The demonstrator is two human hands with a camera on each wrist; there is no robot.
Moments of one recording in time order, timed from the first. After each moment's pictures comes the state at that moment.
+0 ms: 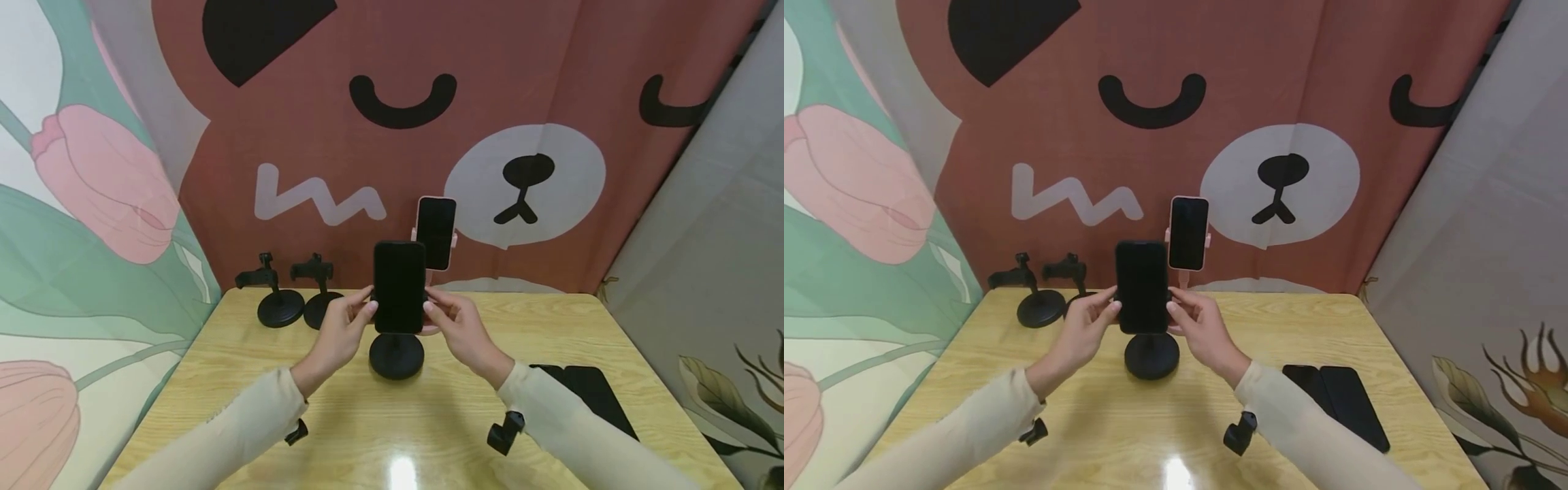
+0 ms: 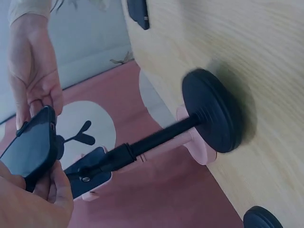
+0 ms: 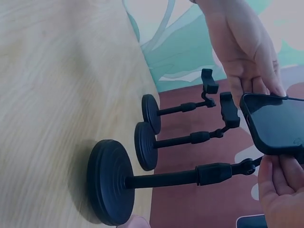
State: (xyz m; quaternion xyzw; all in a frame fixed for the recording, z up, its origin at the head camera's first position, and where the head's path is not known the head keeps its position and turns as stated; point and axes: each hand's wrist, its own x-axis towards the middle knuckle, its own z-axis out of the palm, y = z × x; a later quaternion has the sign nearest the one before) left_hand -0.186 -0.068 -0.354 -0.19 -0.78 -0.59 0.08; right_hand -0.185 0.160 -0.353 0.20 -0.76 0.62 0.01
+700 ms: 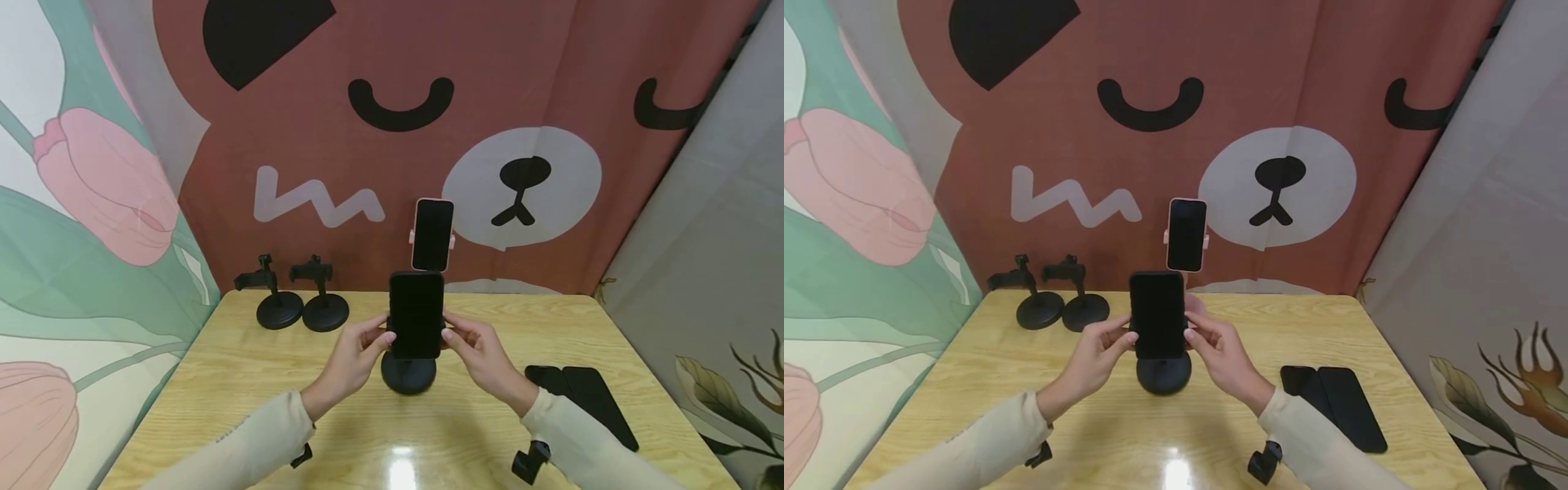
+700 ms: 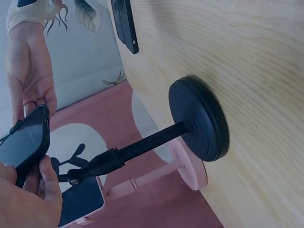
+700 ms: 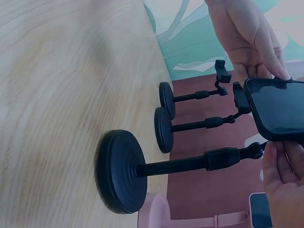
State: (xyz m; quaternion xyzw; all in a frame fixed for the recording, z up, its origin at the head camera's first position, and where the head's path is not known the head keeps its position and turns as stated) left_hand -0.165 -0.055 -0.379 -0.26 -0.76 -0.59 0.04; right_hand -0.159 0.195 -0.378 0.26 -0.77 0.59 0.03
